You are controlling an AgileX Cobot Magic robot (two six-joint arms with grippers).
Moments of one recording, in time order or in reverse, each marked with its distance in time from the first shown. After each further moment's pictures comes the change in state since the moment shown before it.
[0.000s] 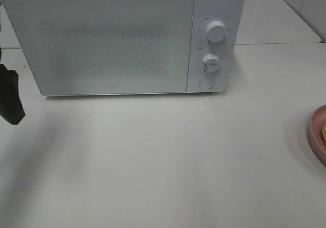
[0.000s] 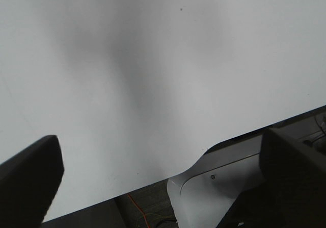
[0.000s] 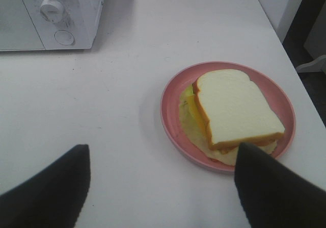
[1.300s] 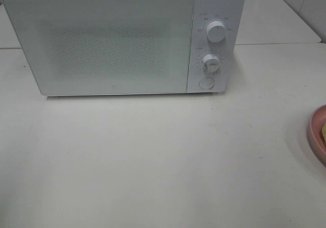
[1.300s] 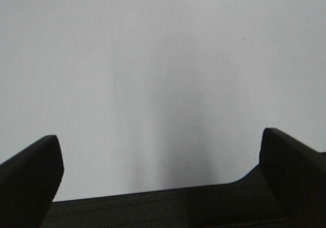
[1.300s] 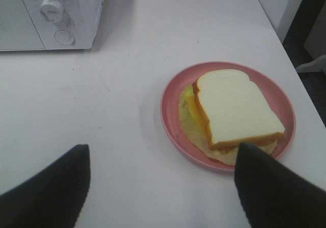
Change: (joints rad) left arm 0.165 -1.114 0.568 0.116 -0.131 -0.068; right arm 0.000 0.000 0.000 0.000 0.000 0.000
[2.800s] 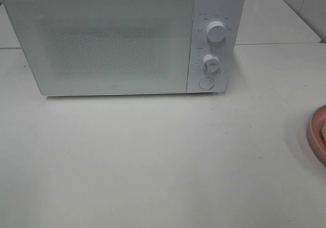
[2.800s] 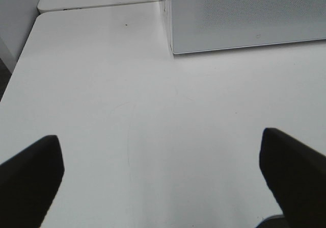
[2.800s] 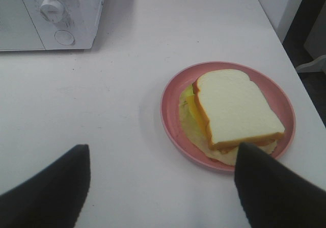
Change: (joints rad) left arm 0.000 -0.408 0.011 0.001 0.001 -0.001; right arm 0.000 0.000 0.000 0.000 0.000 0.000
